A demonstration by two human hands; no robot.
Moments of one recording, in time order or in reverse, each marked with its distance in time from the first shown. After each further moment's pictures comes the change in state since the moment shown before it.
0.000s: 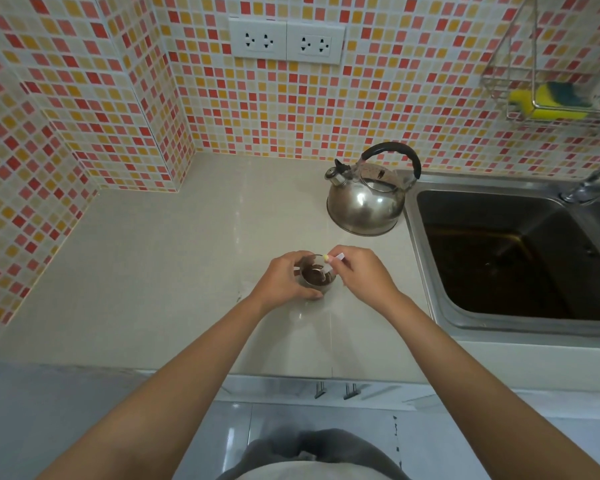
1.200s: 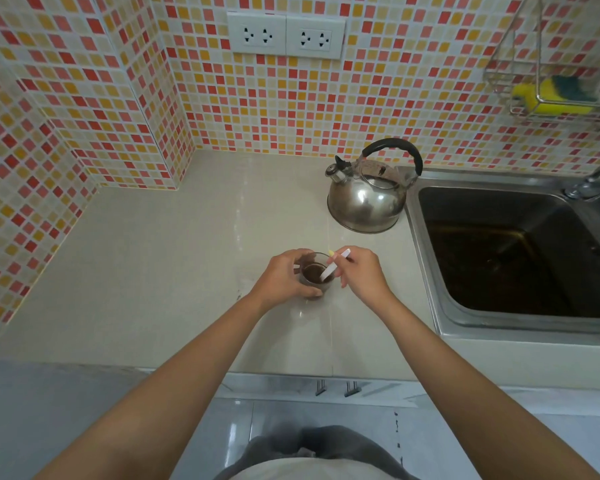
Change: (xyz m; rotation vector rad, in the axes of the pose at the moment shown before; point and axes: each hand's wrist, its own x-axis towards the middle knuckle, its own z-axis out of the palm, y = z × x) left_hand 0.002 -0.003 0.000 0.010 -0.008 0.003; right_hand 0.008 0.012 0.019 0.409 0.120 0.232
